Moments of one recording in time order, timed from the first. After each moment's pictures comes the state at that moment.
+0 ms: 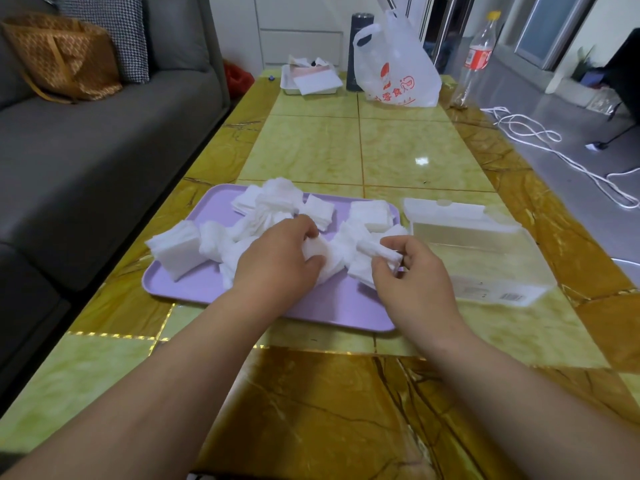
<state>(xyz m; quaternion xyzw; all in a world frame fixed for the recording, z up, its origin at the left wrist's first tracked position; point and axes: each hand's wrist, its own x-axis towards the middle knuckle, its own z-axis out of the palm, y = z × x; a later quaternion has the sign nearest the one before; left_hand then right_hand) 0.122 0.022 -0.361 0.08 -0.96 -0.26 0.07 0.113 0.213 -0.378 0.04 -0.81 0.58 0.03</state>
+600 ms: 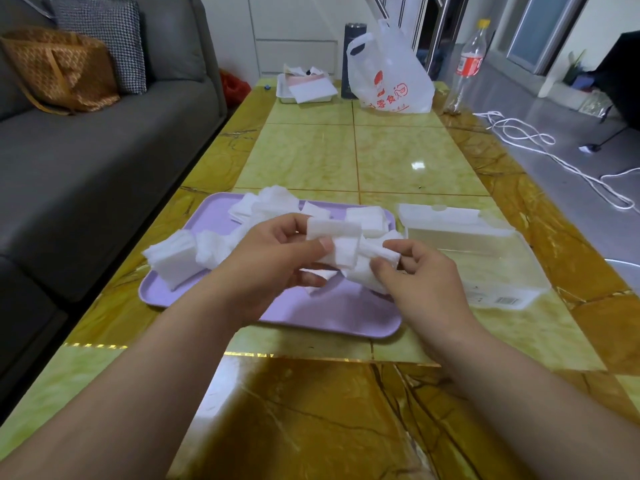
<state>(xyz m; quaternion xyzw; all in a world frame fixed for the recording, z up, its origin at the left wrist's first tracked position) 0.134 0.020 -0.333 0.05 -0.67 -0.74 -0.04 0.109 0.221 -0.365 -0.02 -0.75 0.66 -0.03</state>
